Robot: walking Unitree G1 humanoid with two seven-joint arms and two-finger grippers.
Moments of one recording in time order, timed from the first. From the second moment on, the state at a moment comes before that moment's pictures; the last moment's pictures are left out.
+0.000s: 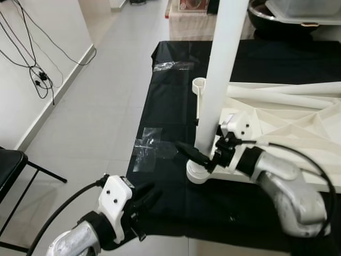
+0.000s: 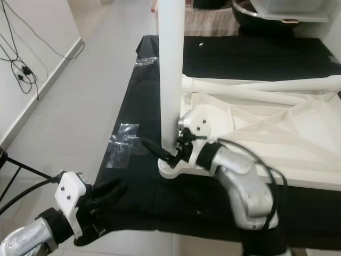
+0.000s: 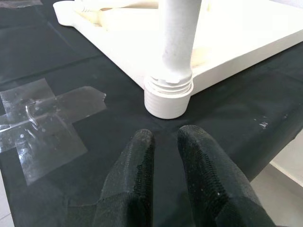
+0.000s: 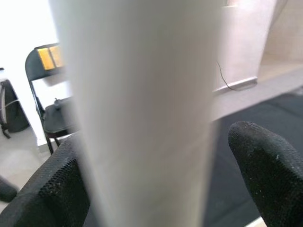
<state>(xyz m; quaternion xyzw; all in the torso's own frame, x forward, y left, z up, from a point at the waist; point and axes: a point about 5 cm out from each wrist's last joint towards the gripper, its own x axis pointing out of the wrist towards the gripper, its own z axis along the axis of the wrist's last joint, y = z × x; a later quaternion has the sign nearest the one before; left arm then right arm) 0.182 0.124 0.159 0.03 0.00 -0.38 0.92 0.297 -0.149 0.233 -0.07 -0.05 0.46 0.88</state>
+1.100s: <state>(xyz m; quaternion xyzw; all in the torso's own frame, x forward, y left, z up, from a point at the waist) 0.179 0.126 0.160 0.03 -0.01 -0.38 0.93 0.265 -0.116 0.201 -0.06 -0.07 0.18 0.98</state>
